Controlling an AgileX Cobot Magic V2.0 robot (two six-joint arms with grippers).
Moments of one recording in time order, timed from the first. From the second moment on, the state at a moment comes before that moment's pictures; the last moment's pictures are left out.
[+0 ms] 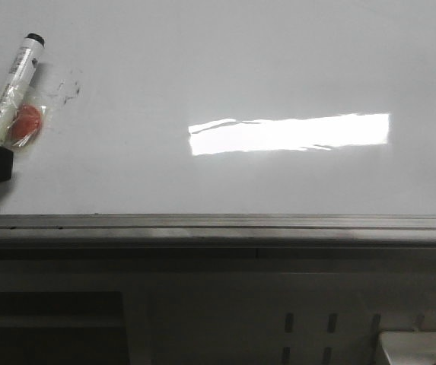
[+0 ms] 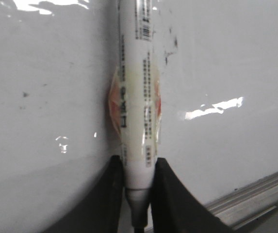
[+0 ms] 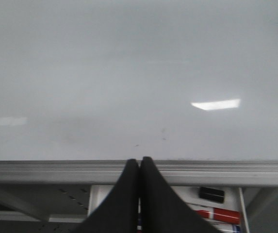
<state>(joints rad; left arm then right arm) -0.60 1.05 -0.22 -0.13 -0.38 -0.07 0.04 0.45 -0.33 0.18 0.49 -0.04</state>
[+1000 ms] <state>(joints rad) -0.60 0.86 -0.22 0.84 -0.51 -0.07 0.98 1.08 -0.88 0.33 0.41 -0.28</state>
